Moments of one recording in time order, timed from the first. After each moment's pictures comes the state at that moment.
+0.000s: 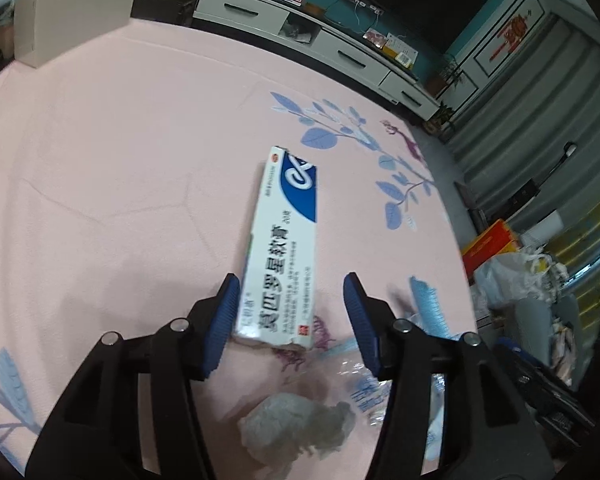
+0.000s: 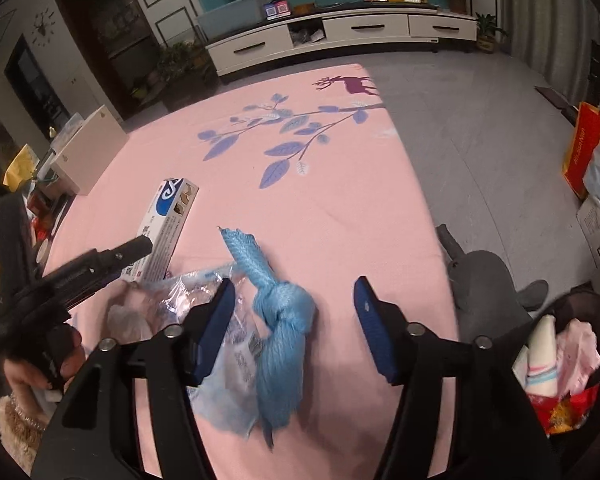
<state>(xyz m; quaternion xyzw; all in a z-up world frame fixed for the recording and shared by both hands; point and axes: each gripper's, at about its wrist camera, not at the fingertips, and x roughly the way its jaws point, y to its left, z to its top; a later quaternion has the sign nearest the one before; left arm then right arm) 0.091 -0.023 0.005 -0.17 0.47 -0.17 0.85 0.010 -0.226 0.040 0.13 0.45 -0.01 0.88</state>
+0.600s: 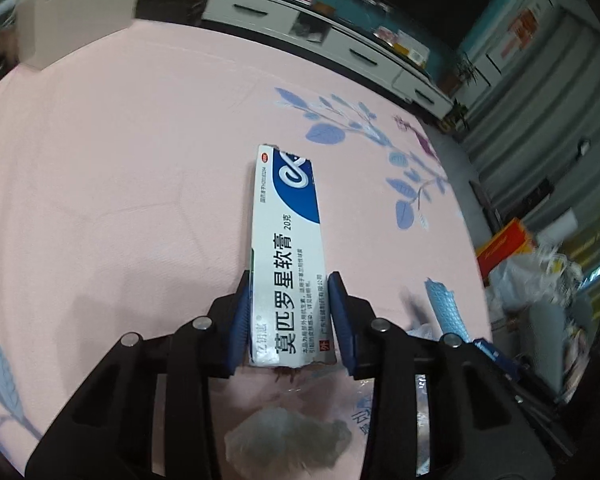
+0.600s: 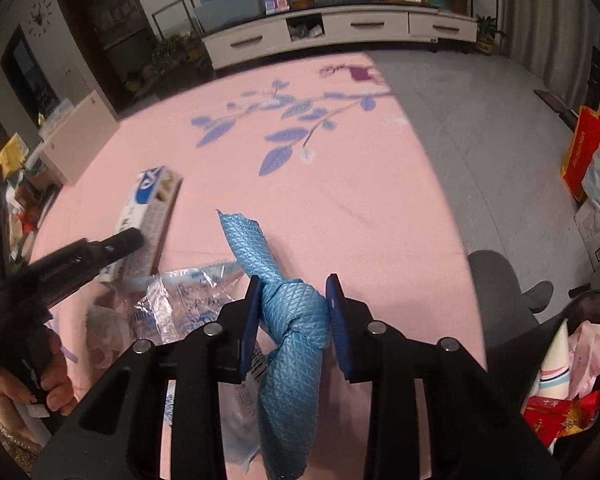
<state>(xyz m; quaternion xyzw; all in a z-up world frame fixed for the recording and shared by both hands) 0.093 -0.036 0.007 -0.16 0.47 -0.13 0.86 0.013 -0.219 0.029 0.12 0.44 -0.03 0.89</state>
